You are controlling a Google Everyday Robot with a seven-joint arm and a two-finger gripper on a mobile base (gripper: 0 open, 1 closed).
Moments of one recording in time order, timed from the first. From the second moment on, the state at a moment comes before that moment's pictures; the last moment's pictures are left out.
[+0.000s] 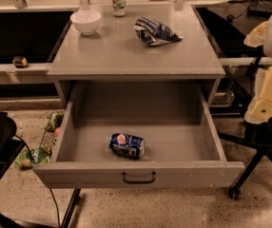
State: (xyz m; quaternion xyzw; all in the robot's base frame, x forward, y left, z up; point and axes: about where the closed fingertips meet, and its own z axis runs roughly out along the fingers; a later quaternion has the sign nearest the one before) arm 0.438 -0.214 0.985 -0.60 0.78 -0.04 0.17
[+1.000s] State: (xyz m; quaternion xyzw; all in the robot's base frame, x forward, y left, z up) arm 0.456 -0.142 0.907 -0.59 0.78 0.04 0.22
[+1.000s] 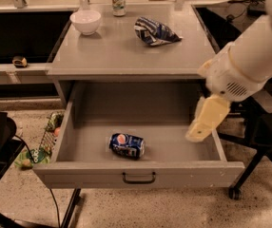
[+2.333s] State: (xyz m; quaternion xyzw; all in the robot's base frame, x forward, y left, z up) arm 0.493 -0.070 0.831 -0.56 0.77 0.10 0.27
